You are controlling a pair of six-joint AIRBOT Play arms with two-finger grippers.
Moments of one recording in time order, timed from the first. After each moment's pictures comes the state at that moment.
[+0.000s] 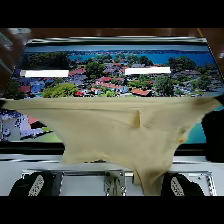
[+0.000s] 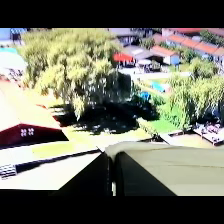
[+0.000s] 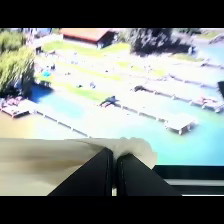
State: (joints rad) left arm 0.28 -0.64 1.24 1.26 -1.40 -1.43; right arm -0.32 -0.86 1.55 -1.28 1.67 1.39
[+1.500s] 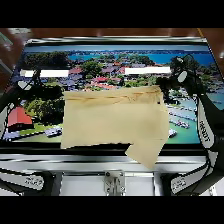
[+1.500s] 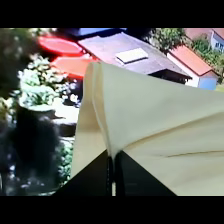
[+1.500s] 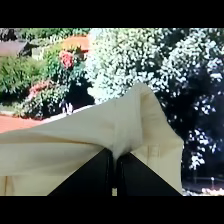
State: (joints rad) left arm 0.14 -1.64 1.25 0.95 -0.79 -1.29; right arm -0.06 -1.75 1.49 -1.34 0.77 1.54
